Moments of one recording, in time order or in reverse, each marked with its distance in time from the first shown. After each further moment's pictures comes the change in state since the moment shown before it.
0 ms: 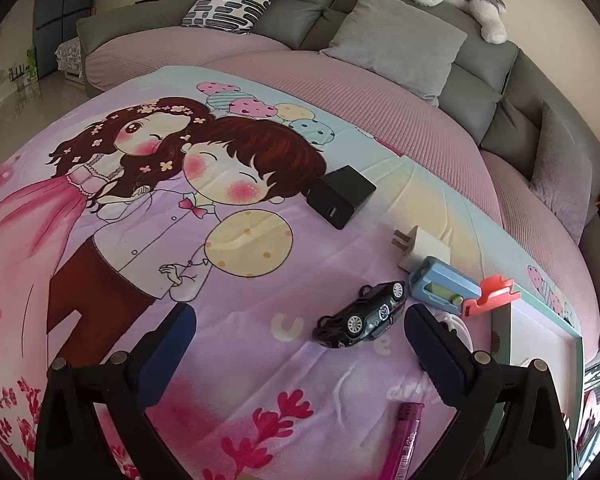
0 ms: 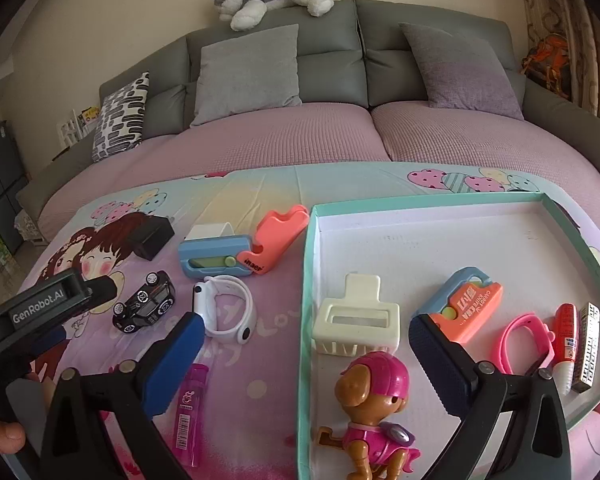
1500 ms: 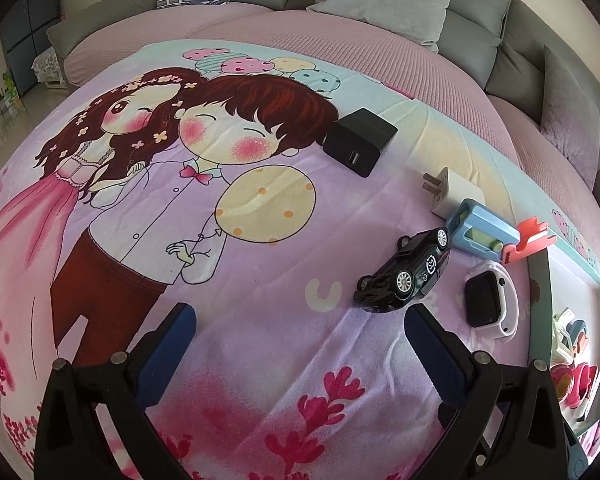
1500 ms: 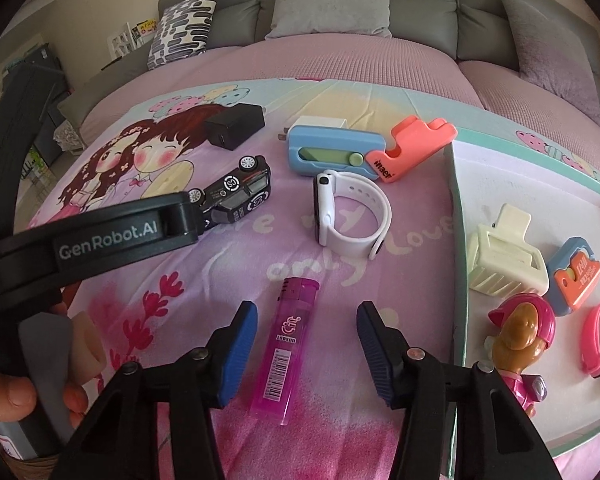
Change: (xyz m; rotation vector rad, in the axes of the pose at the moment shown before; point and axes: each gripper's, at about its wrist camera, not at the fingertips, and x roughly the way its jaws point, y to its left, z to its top) left arm 0.023 0.006 -0.008 0.131 0.158 0.046; right arm 0.030 0.062 -0.032 -0.168 0.292 0.138
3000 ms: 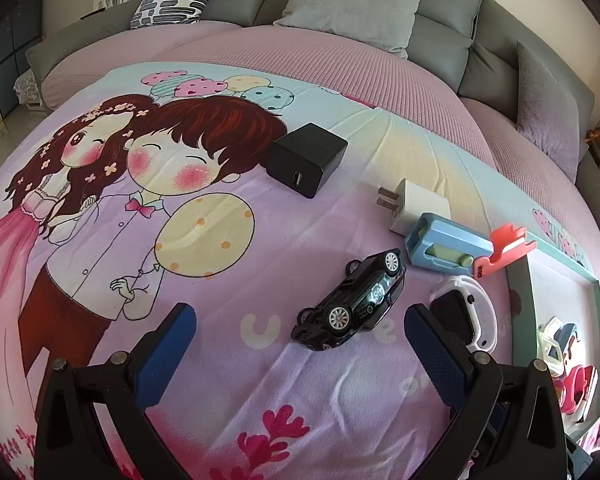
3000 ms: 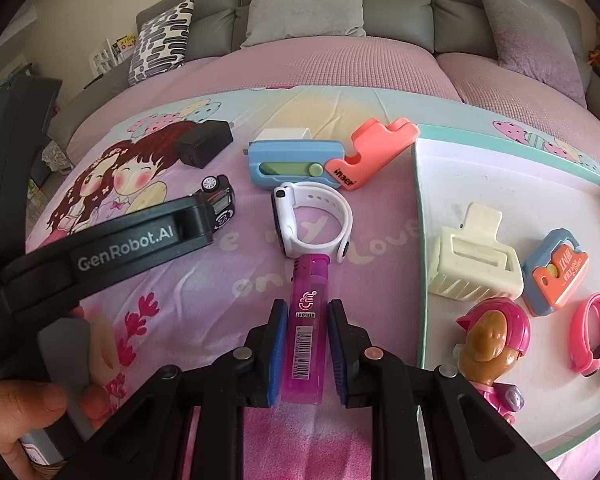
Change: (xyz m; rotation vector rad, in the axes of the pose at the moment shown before) left arm 0.008 -0.030 0.009 0.047 -0.066 -0.070; right arm -0.004 -0.025 0.007 0.074 -0.044 -0.019
